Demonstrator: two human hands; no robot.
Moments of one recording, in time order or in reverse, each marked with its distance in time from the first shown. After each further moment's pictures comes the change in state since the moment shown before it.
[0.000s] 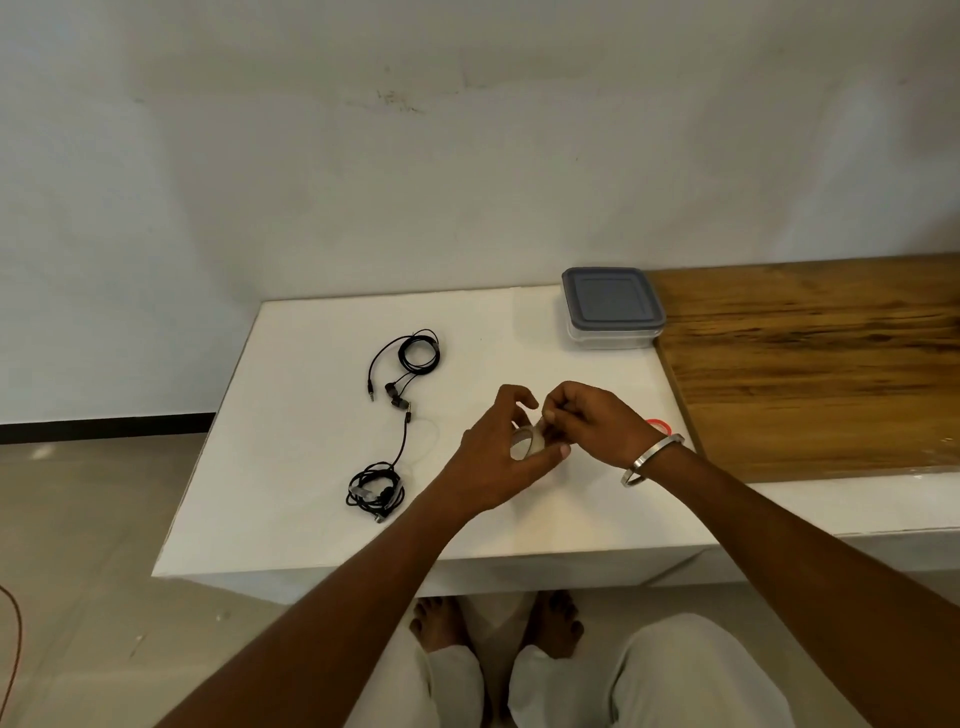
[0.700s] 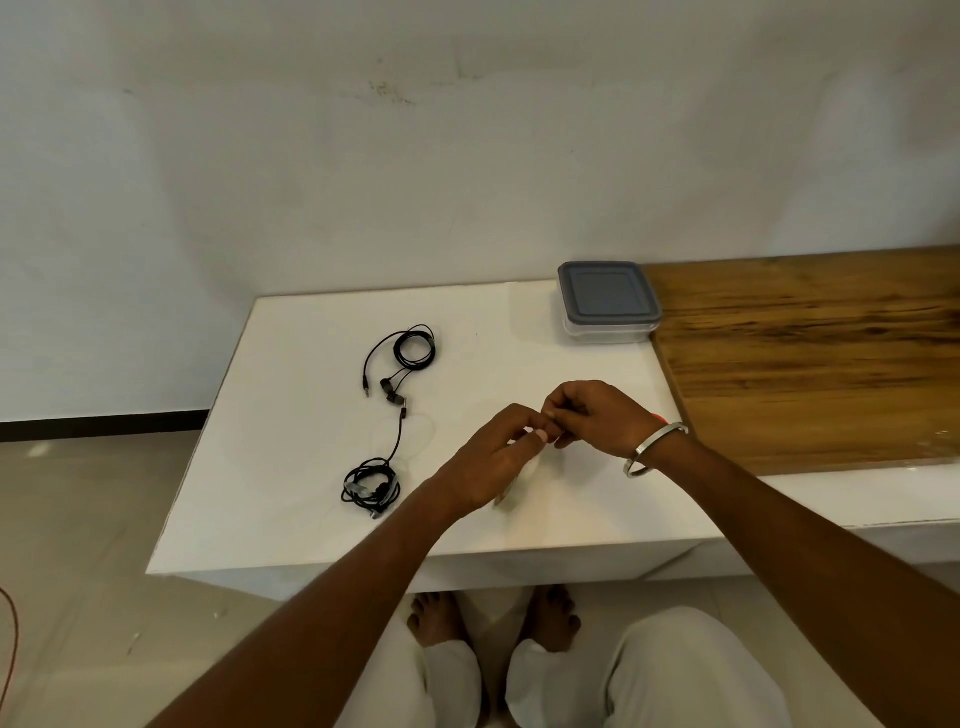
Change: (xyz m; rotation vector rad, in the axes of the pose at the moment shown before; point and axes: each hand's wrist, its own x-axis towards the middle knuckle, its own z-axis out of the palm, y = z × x) left_hand 0.000 -0.009 0.003 -0.168 -0.173 -0.067; right_hand 0.001 0.001 -0.008 0.024 -0.064 0.080
